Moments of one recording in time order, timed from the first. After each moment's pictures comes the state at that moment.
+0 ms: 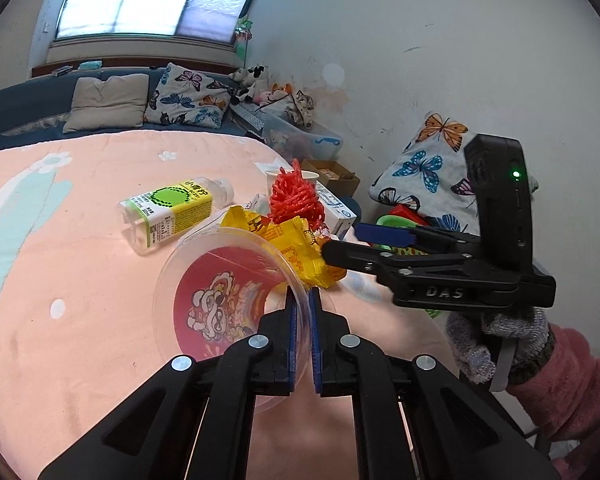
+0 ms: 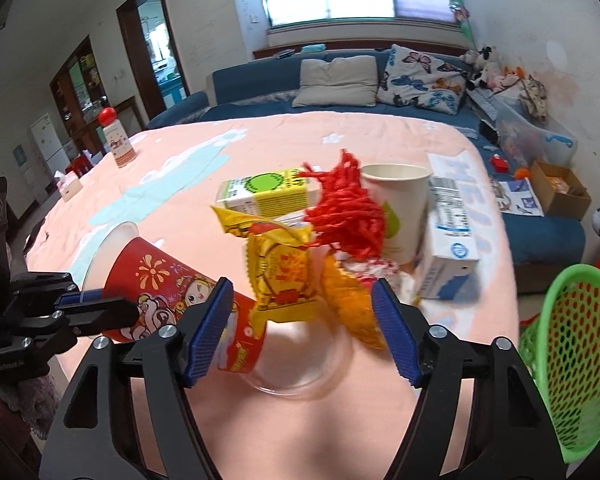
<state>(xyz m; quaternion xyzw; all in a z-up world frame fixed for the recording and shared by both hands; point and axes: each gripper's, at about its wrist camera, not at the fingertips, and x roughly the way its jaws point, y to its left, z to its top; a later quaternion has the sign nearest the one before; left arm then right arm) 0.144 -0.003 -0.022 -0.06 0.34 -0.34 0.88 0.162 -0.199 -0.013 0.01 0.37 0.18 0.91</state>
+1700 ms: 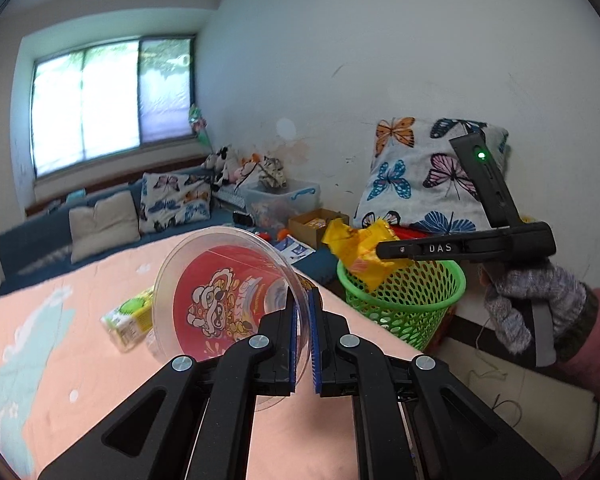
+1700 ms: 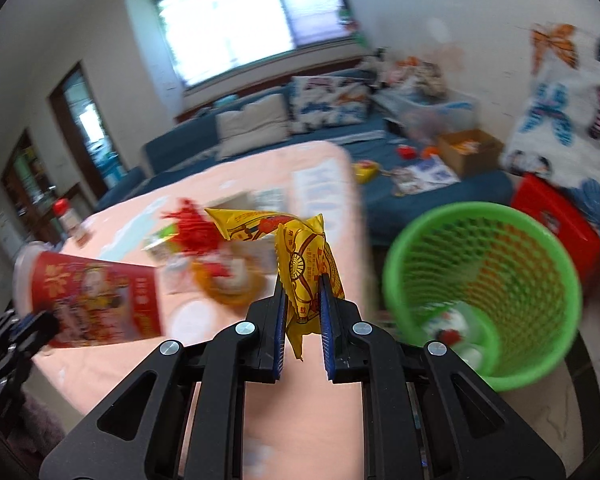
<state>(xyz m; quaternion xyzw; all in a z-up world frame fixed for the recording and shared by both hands) 0.046 -0.109 0.023 0.10 0.17 -0.34 0.92 0.073 -0.363 0.012 0.13 0.32 0.03 0.94</state>
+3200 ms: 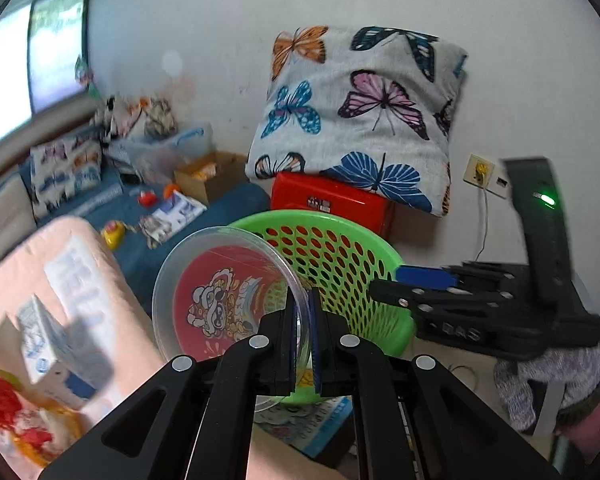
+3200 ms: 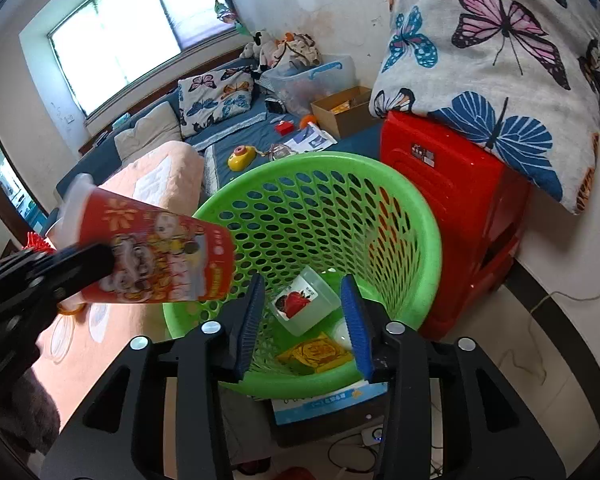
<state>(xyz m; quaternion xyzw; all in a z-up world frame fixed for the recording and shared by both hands) 0.132 -0.369 -0.026 0.15 0.30 -0.47 0.82 0.038 -0.524 -0.059 0.20 0.35 -0.11 0.91</state>
